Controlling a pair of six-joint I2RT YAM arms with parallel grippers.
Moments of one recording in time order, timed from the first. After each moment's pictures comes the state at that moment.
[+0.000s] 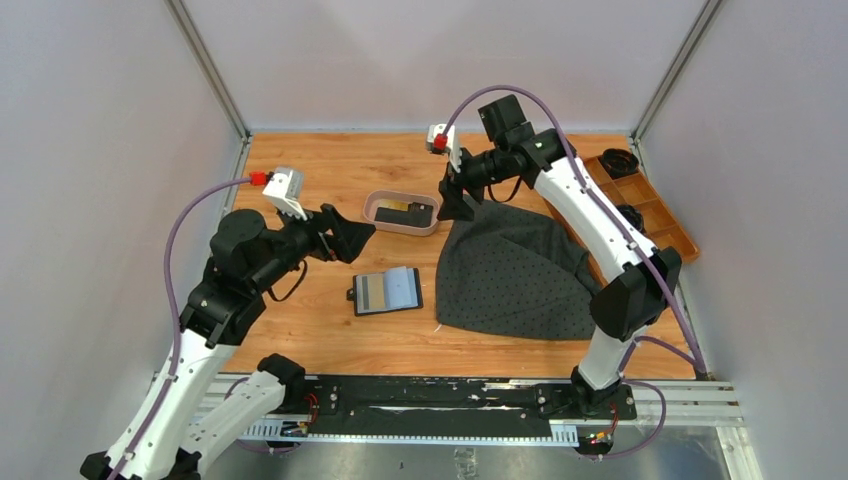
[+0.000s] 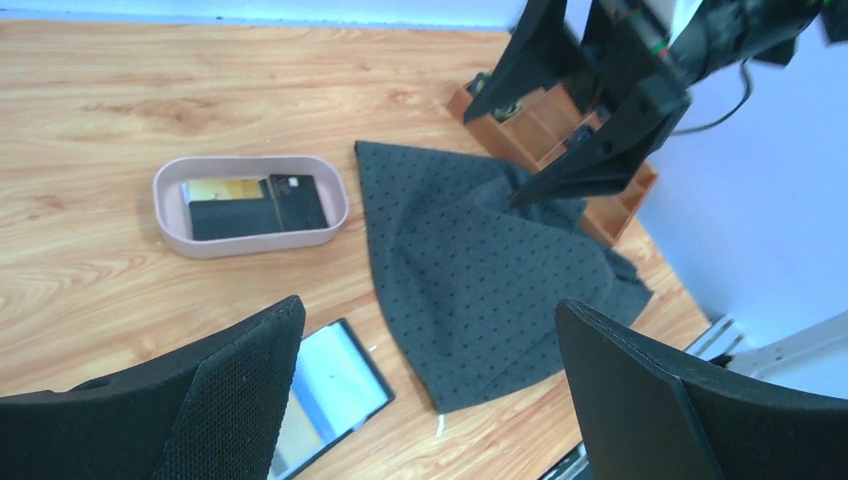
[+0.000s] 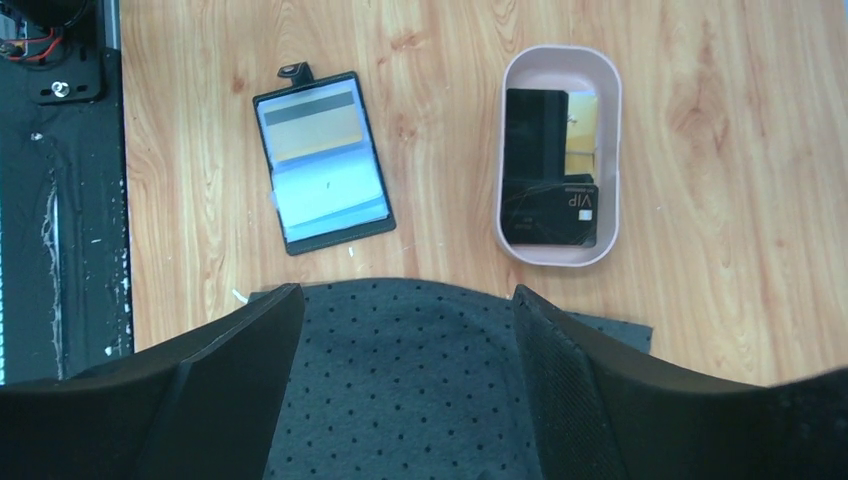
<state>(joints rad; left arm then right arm) -0.44 0.71 1.00 -0.42 0.18 -0.43 0.53 1.72 1.83 -0.96 -0.73 -0.65</state>
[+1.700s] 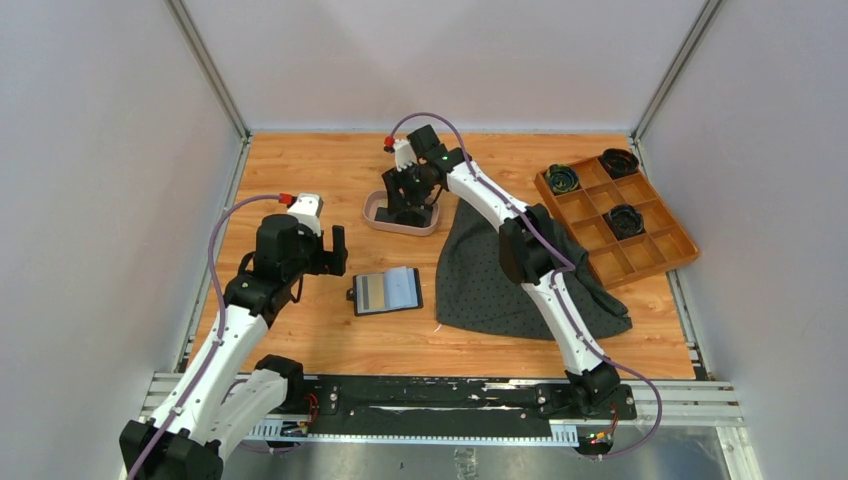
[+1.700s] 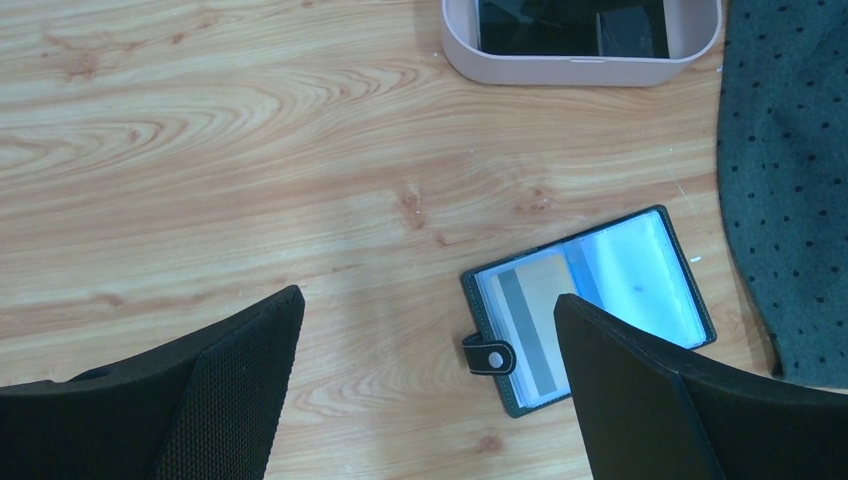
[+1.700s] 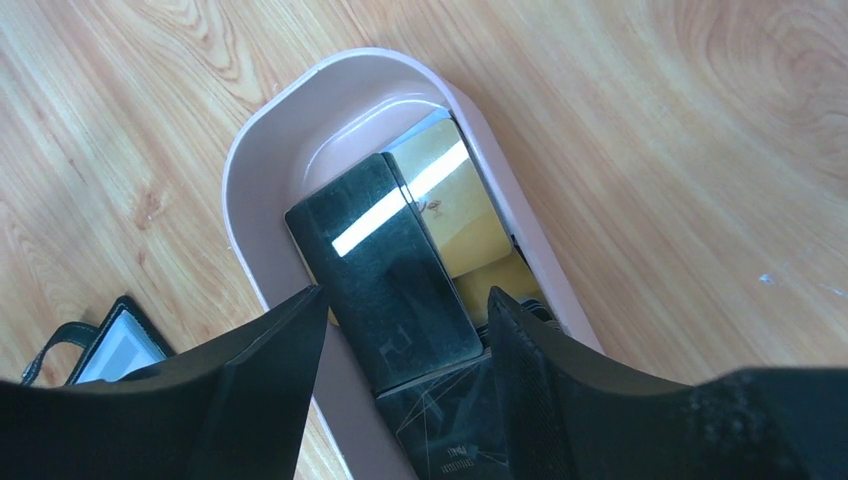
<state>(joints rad) -0.24 0.81 0.68 -0.42 -0.02 -0.08 0.60 2.57 2.42 -0.72 -0.47 -0.01</state>
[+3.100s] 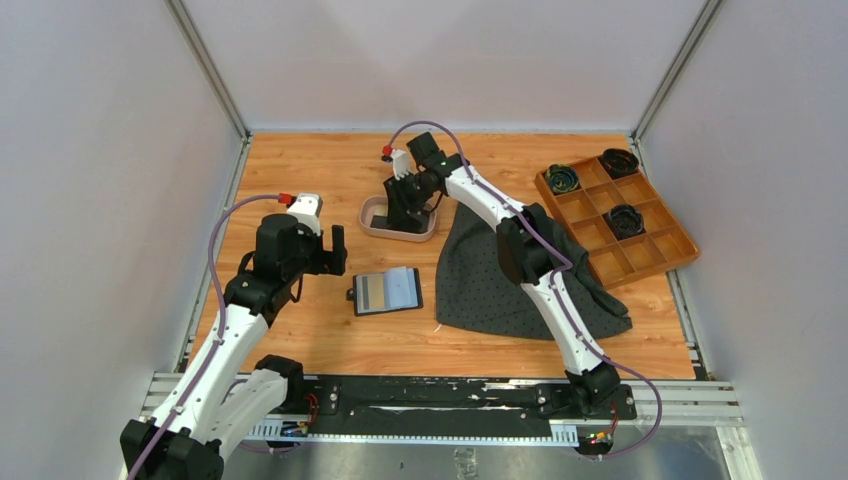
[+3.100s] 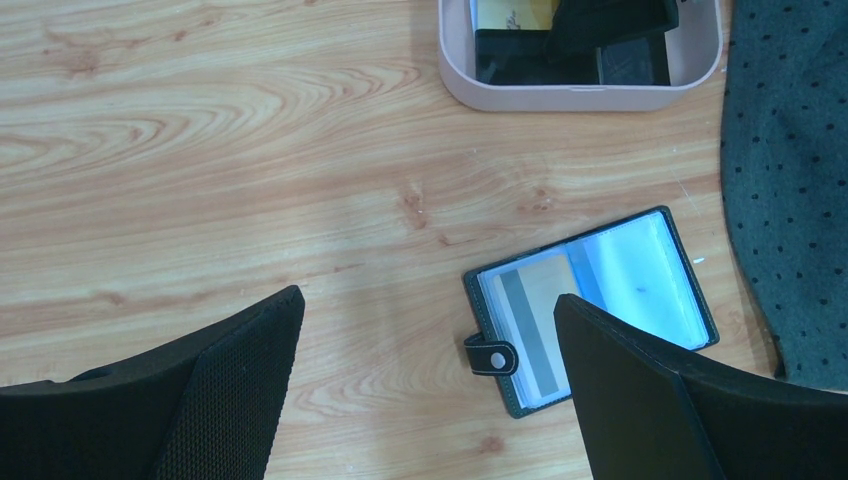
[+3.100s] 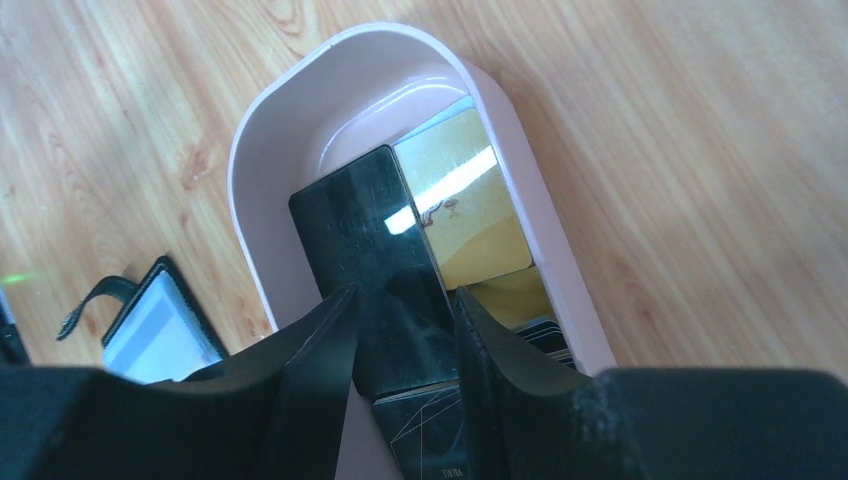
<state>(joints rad) -0.24 0.82 0.68 -0.42 -0.02 -0.08 0.61 2.58 2.36 -0.69 -0.61 -0.04</state>
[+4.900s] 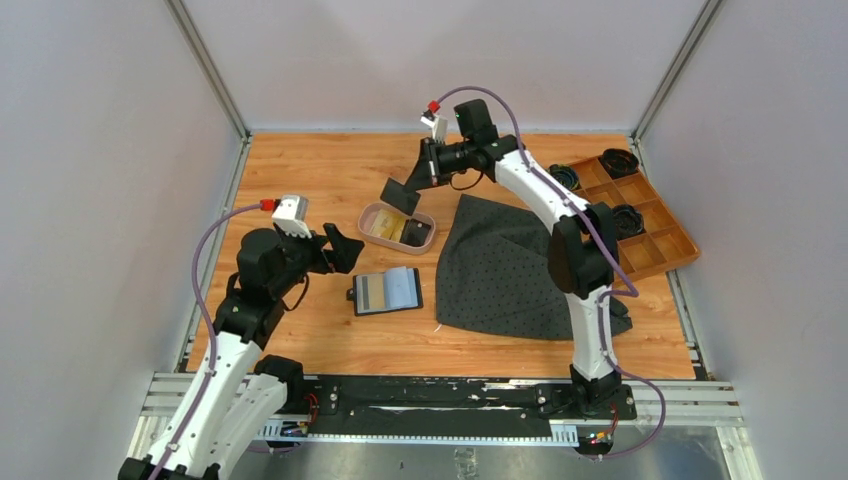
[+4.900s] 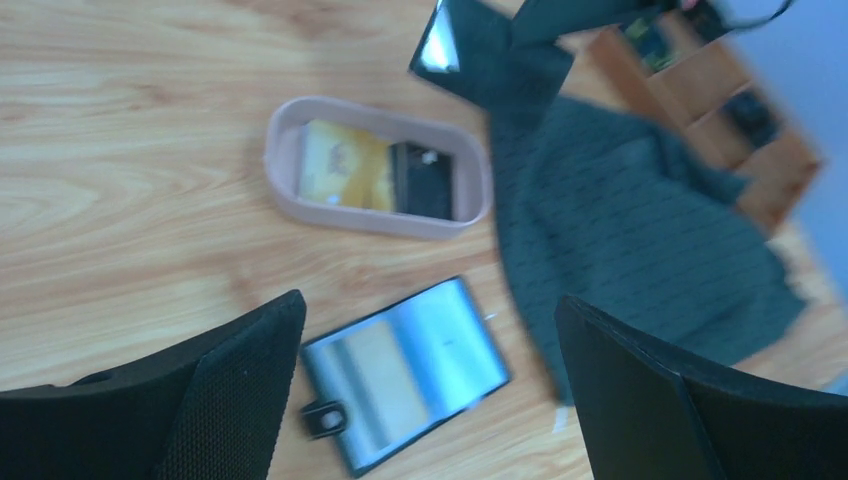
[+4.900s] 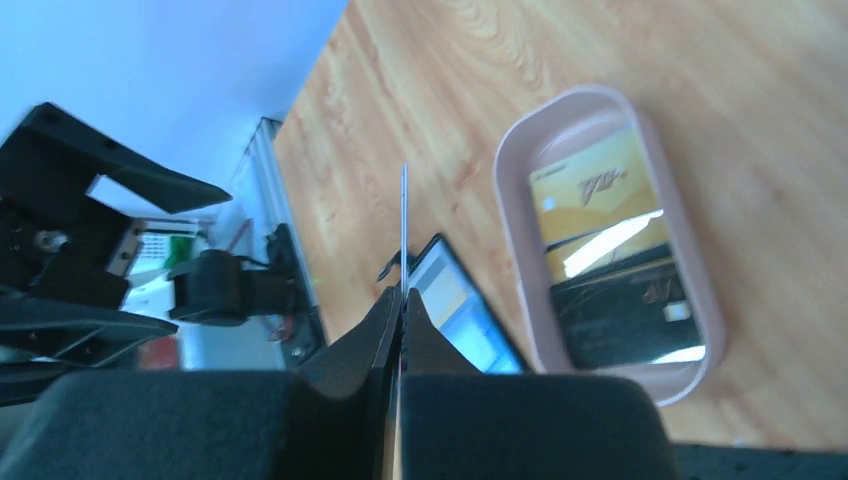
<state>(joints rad) -0.23 0.66 0.63 -0.28 0.20 -0.27 0.50 2.16 2.02 -0.52 -0.87 0.28</state>
